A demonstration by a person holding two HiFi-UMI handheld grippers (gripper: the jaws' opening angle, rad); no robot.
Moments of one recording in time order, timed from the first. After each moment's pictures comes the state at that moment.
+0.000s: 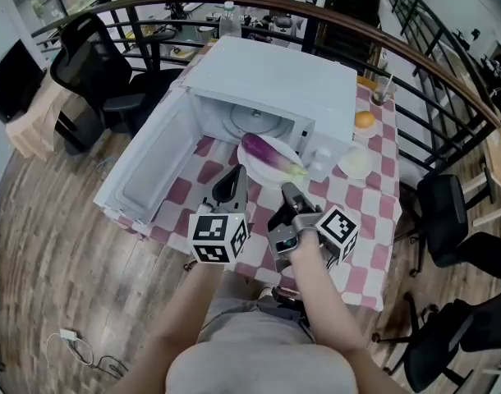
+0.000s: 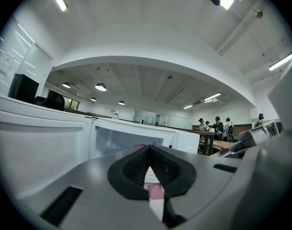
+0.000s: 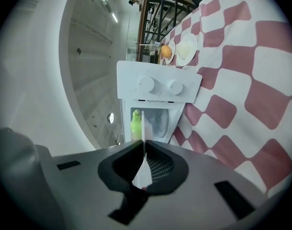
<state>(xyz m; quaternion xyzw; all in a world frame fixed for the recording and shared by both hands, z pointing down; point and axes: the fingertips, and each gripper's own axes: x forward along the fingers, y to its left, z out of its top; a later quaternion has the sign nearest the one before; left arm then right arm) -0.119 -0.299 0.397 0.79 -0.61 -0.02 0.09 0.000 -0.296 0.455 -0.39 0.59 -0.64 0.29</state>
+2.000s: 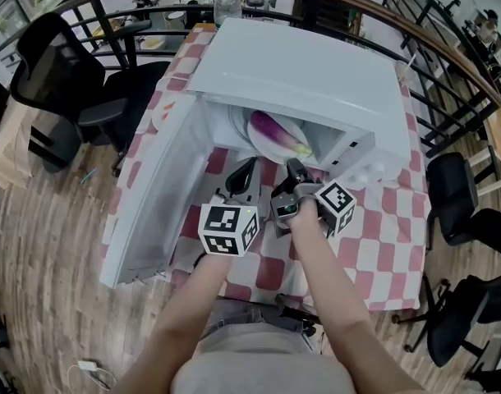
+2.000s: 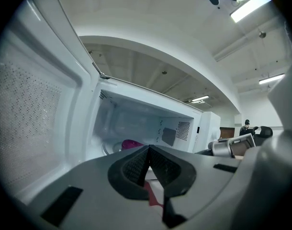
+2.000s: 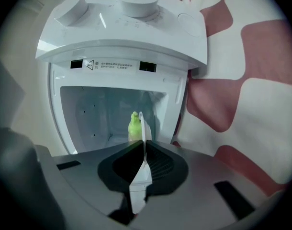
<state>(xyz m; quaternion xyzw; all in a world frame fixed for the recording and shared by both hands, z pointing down) -0.184 -0.415 0.491 0.85 -0.52 -0.01 0.13 -0.078 -0.443 0.567 -0.48 0.54 -0.61 0.34</state>
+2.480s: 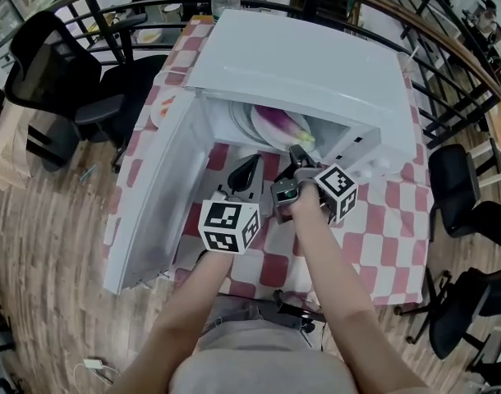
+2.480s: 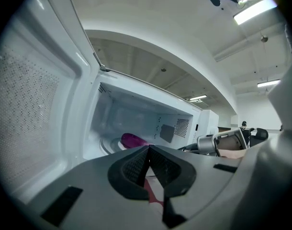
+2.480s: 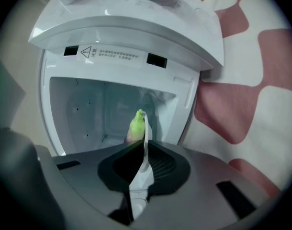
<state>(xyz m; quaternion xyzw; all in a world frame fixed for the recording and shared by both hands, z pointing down) -0.183 -0.417 0.500 0.85 -0.50 0.00 0.15 -0.076 -0.466 0.570 -0.51 0.54 -0.59 0.32</state>
